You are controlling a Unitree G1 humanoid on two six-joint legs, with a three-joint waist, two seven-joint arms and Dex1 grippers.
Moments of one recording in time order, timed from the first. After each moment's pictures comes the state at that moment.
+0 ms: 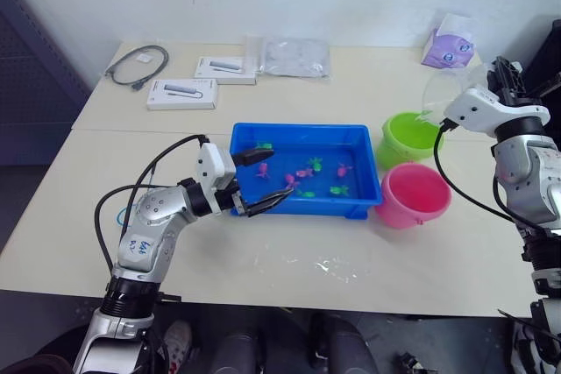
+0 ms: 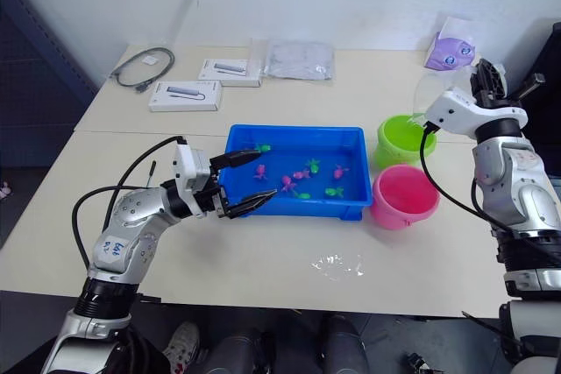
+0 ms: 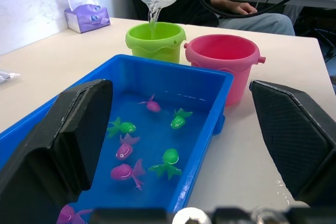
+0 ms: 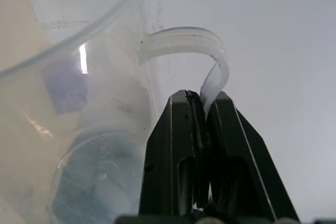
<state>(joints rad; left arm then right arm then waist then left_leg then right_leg) -0.39 0.41 -0.04 -0.11 -0.40 0.16 -0.84 -0.64 -0.86 0.04 0.36 -0.66 -0.05 -0.15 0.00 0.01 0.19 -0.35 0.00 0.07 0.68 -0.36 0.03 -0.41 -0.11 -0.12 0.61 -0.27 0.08</state>
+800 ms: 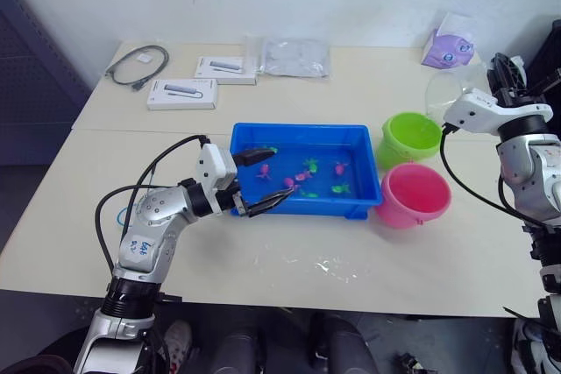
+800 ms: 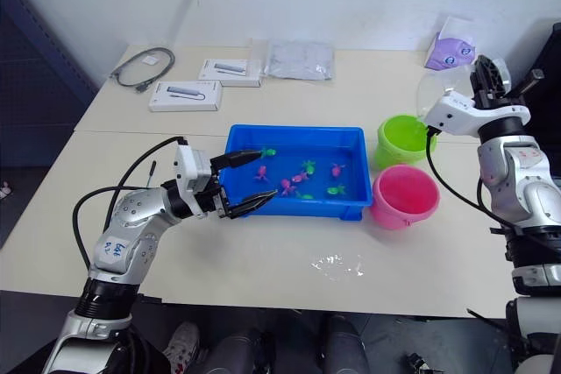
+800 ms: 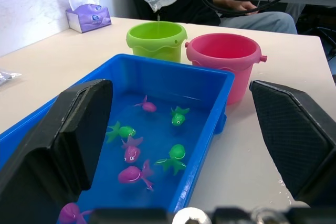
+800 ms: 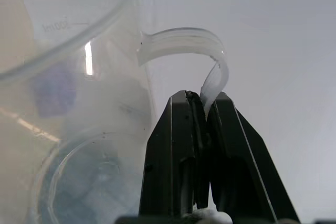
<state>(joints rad) -0.38 0.40 -0.04 -0.11 -0.39 0.16 -0.84 -0.63 -0.88 0.05 0.43 -0.64 -0.13 -0.13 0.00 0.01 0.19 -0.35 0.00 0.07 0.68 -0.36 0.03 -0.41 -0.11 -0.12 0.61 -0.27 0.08</state>
